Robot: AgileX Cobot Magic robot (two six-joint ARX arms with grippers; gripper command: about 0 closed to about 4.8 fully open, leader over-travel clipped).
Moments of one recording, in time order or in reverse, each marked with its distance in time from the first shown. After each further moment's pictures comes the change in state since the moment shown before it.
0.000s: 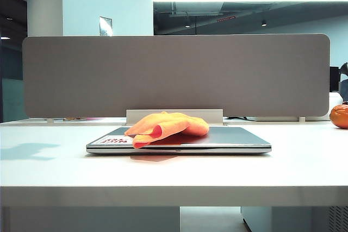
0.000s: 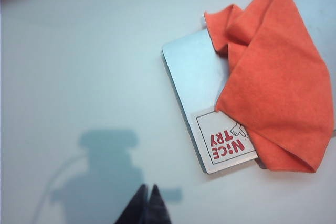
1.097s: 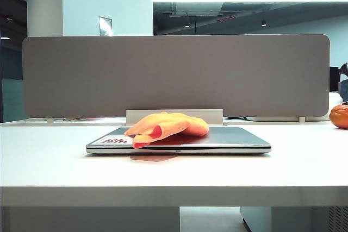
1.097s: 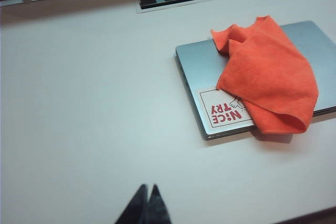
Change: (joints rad) left arm 0.001 -1.036 -1.077 0.439 -0.029 -0.072; right arm 0.000 0.000 0.000 0.000 0.013 0.000
